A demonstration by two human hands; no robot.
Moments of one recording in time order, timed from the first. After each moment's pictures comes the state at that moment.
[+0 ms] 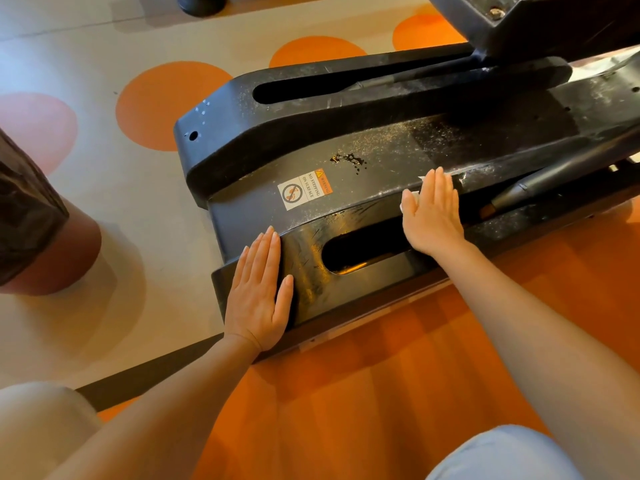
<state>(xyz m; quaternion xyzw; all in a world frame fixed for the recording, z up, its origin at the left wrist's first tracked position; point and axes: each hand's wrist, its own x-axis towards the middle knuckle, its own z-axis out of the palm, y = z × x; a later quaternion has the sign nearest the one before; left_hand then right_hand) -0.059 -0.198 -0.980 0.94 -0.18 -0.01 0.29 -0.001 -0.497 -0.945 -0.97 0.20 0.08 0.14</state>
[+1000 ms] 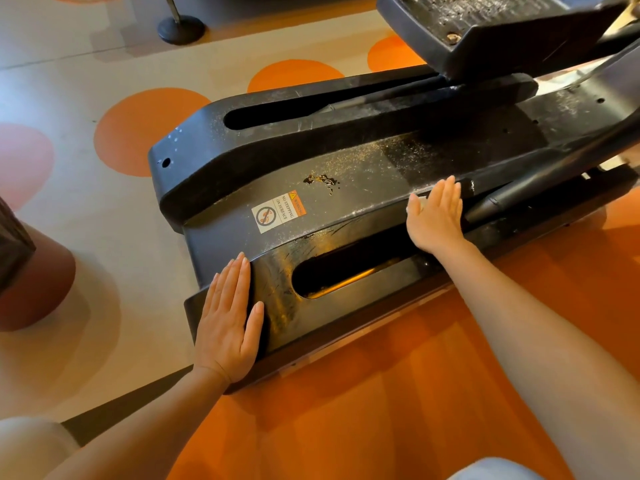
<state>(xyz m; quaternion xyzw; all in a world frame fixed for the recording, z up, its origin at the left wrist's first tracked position) -0.058 -0.197 -0.983 0.94 -0.18 -0.02 0.29 0.014 -0.557 -0.944 -0.93 0.28 0.10 0.19</state>
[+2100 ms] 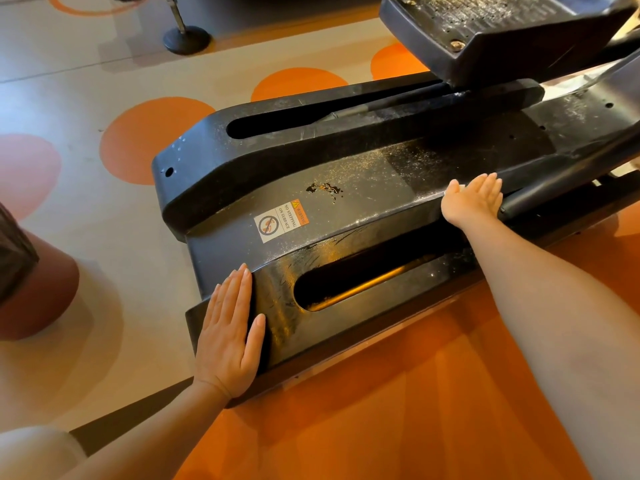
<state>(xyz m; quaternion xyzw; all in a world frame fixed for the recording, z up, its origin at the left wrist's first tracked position) -0.058 -0.197 -0.983 0.94 -0.18 -0.01 0.30 0.055 -0.614 -0.945 -0.89 0.40 0.09 0.19</state>
